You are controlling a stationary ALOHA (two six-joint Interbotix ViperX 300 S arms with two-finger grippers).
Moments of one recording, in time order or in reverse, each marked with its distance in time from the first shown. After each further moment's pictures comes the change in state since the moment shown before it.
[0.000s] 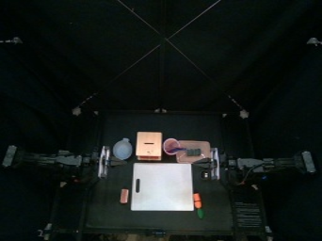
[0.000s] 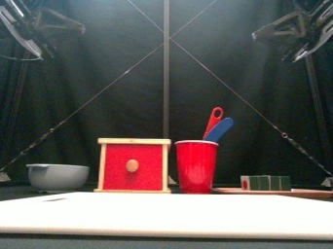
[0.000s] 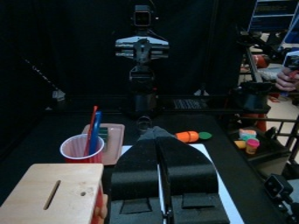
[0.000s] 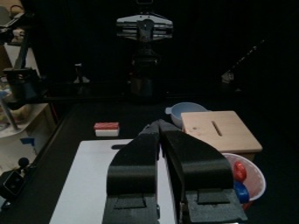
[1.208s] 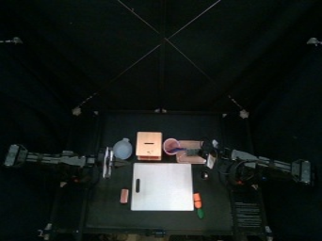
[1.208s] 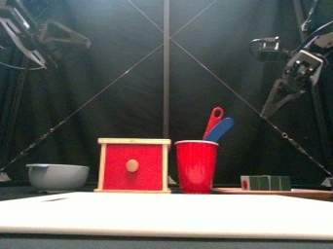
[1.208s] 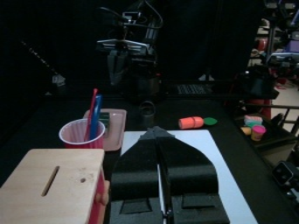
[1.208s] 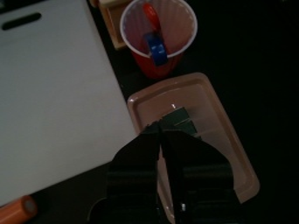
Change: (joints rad) left arm 0.011 0.100 0.017 0.000 -0.049 0.006; right arm -0.344 0.249 -0.144 -0.051 0.701 0.021
